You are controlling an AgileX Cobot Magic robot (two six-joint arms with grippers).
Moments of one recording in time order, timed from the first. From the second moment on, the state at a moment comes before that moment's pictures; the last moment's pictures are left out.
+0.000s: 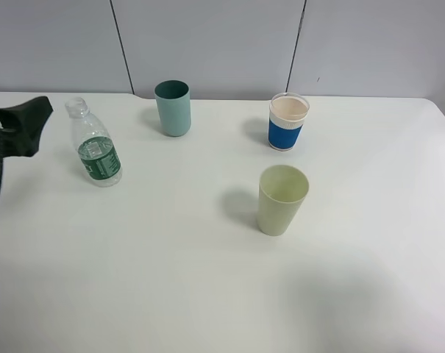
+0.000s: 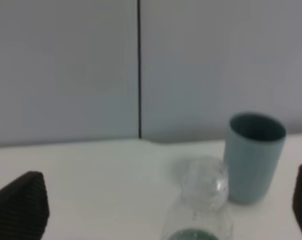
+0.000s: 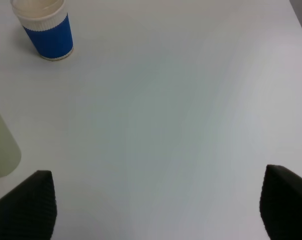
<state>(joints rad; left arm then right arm) -0.14 1.00 -0.12 0.01 -0.80 -0.08 0.02 0.00 -0.50 0.00 1.06 -0.01</state>
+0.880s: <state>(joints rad) -0.14 0.44 -0.66 0.07 0.46 -0.08 0.02 0.00 -0.50 0.00 1.06 -0.01</state>
